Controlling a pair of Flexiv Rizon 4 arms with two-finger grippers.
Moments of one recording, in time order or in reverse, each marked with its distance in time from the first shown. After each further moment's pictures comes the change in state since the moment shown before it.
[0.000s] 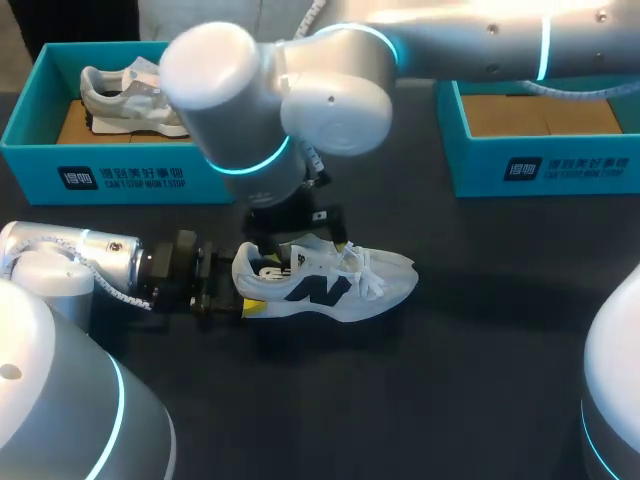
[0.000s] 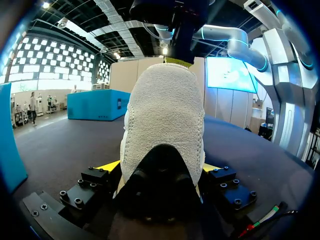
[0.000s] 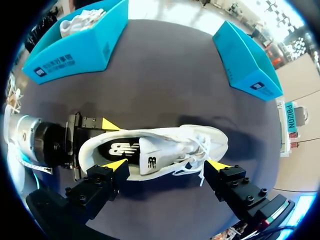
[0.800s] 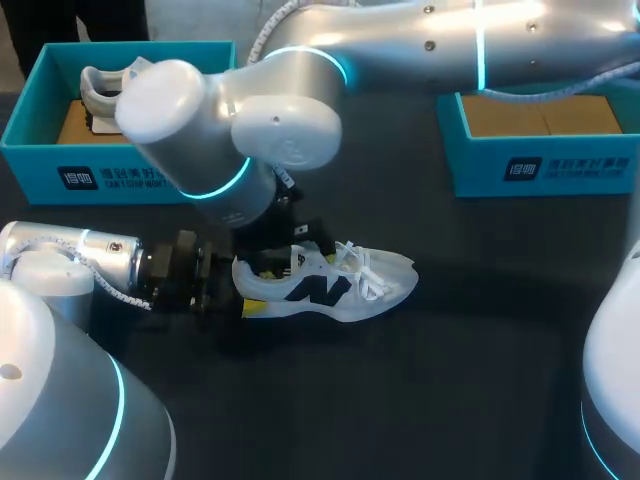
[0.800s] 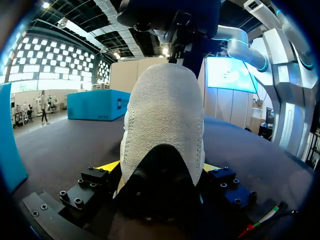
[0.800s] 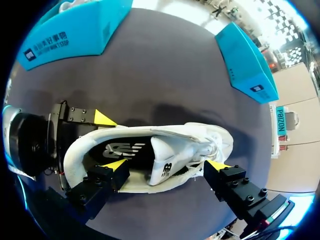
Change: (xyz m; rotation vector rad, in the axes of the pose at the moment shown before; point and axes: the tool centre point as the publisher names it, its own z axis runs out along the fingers) left arm 0.000 0.000 0.000 0.000 0.000 0.000; right arm 0.017 -0.005 0.029 0.036 -0.126 -0.038
